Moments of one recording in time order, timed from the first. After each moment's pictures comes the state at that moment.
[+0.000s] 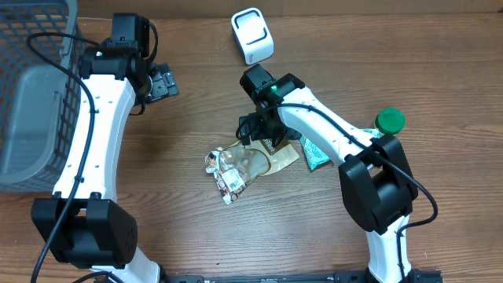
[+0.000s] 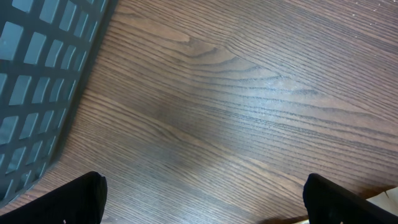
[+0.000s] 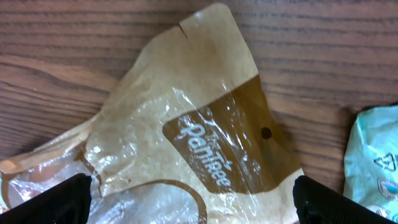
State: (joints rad) left arm -0.05 1.79 1.73 -1.16 -0.19 -0.44; right arm 0.60 2.13 1.71 -1.05 -0.03 0.46
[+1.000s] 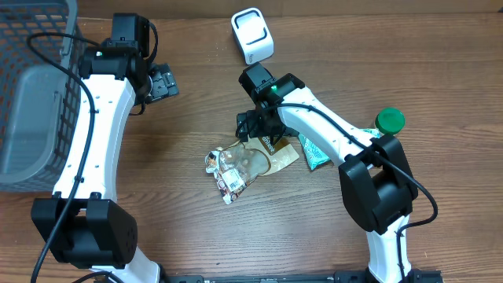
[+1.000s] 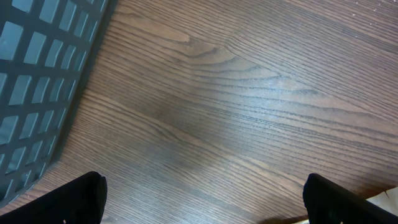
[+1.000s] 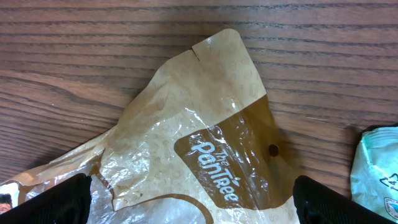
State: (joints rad) left arm -0.05 1.79 1.73 -1.16 -0.19 -0.44; right arm 0.60 2.13 1.71 -1.00 -0.03 0.46
